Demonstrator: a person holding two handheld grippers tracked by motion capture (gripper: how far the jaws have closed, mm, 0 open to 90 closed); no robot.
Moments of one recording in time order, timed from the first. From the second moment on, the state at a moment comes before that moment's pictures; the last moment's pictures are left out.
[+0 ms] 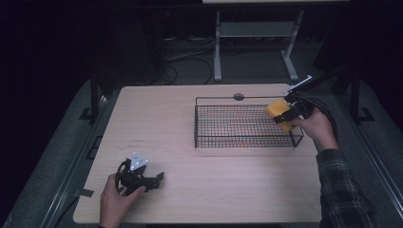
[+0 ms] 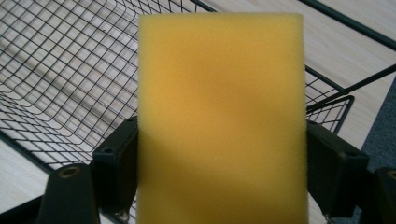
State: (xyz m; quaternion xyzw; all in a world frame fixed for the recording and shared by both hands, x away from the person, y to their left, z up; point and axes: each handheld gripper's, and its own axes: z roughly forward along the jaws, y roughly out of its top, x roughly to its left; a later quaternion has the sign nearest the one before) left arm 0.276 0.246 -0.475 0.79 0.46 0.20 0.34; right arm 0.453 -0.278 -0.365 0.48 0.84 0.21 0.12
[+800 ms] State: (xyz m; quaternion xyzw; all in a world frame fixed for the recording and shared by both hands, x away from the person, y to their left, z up) left arm 0.276 0.246 -0.475 0.79 0.46 0.20 0.34; right arm 0.464 -0.266 -0.403 0.50 0.84 0.18 0.10
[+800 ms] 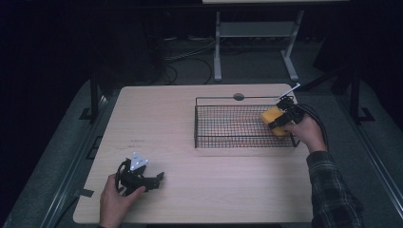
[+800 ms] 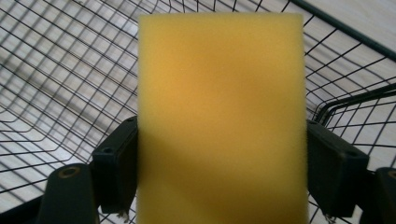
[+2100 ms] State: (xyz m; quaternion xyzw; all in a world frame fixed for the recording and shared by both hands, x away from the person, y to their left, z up) left arm 0.276 0.245 -0.475 0.79 0.46 0.20 0.34; right arm 0.431 -0.270 -0.382 0.49 0.83 0.23 0.11
